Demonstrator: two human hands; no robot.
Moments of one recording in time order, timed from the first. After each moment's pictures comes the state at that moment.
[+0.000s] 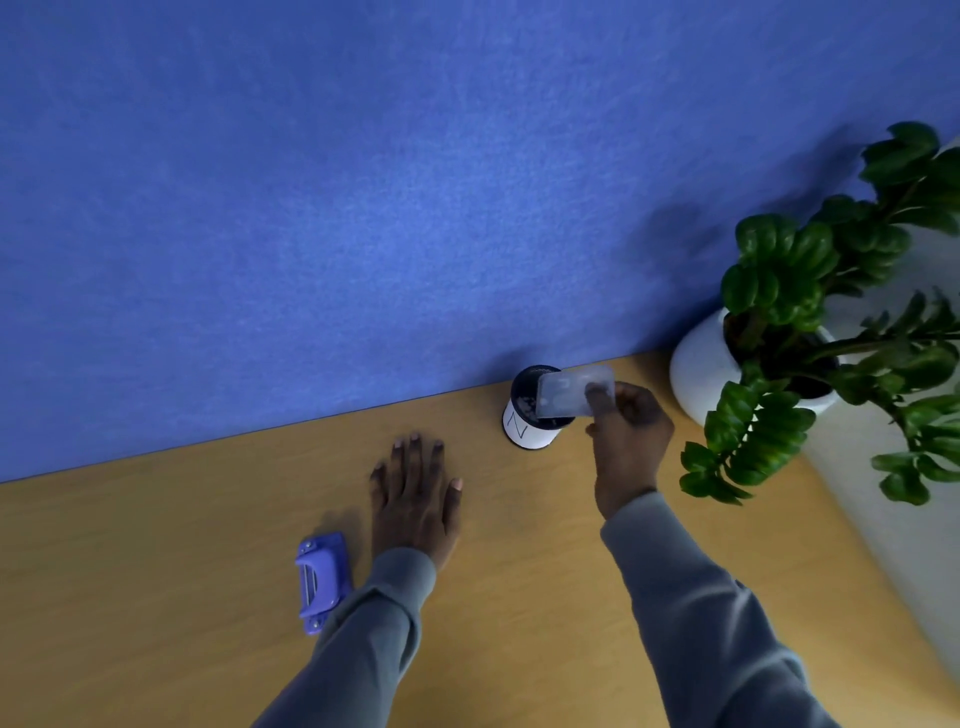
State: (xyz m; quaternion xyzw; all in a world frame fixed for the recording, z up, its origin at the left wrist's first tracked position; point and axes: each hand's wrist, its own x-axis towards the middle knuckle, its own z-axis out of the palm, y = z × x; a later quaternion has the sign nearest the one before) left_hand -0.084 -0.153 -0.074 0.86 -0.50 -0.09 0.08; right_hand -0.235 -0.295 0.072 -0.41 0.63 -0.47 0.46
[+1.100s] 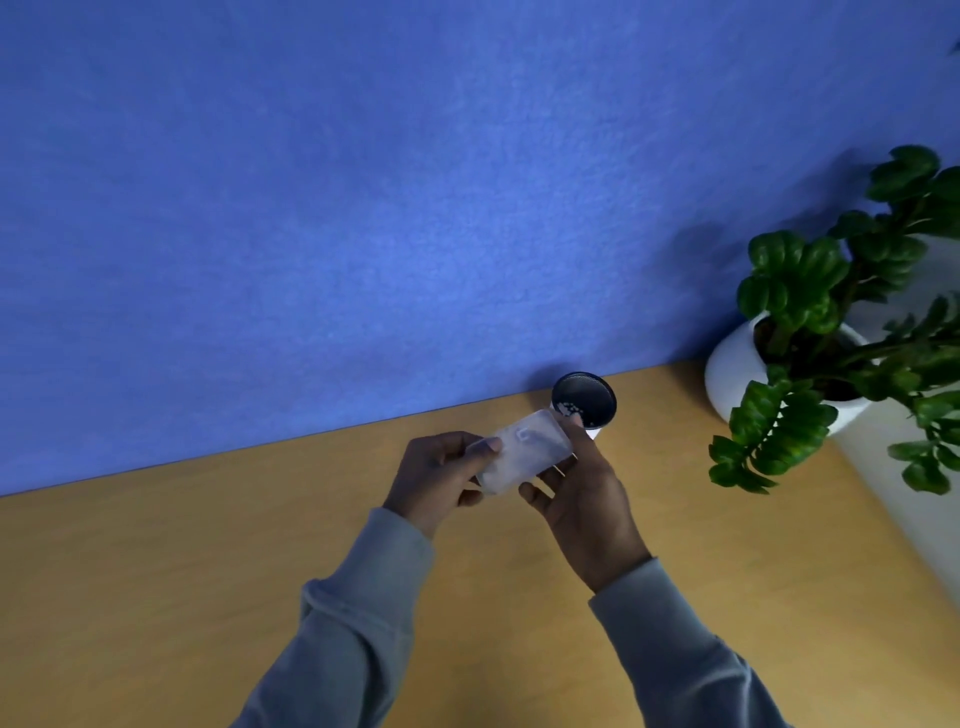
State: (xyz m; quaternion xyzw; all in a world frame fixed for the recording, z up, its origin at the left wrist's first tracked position) left_hand -0.056 -0.127 0.103 0.65 -0.22 -0.48 0.55; right_hand -0.209 -0.195 0.108 -0.29 0.41 -0.32 0.80
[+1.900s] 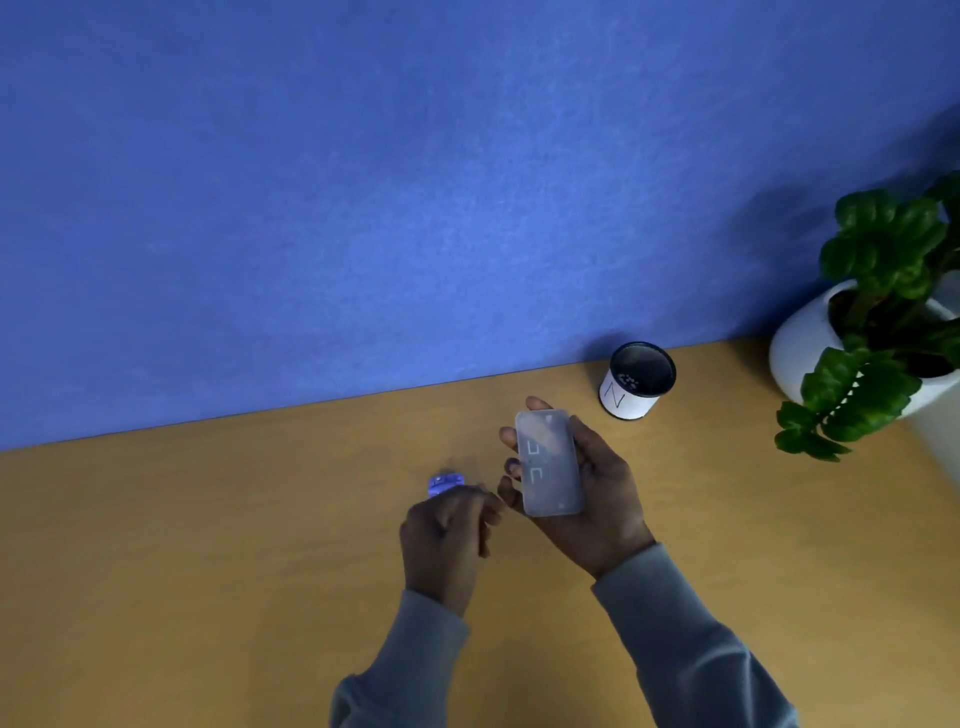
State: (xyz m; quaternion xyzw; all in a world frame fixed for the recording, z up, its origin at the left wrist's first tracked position) left_hand -0.088 -0.014 0.099 0.75 -0.13 -0.31 0.57; right_hand -0.183 -0.140 0.100 -0.14 0.23 -0.19 0.94
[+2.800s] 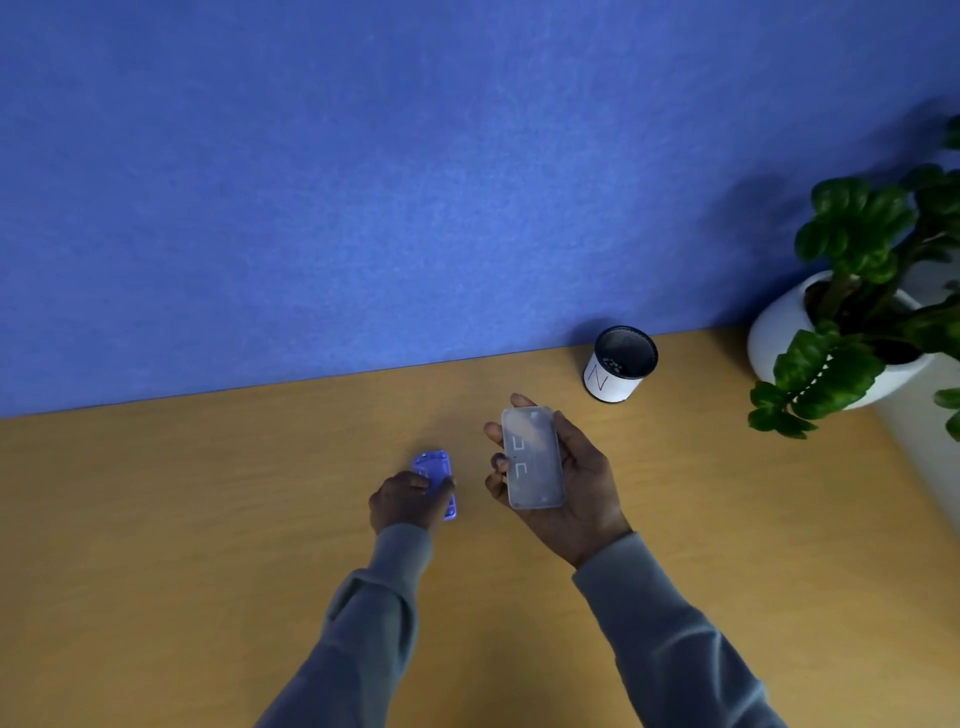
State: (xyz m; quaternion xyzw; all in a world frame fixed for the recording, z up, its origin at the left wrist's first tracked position) left_hand -0.040 -0.020 0.002 0.92 -0.12 -0.29 0.22; right_hand -0.196 -0.128 0.083 -0.13 0.23 -0.19 0.95
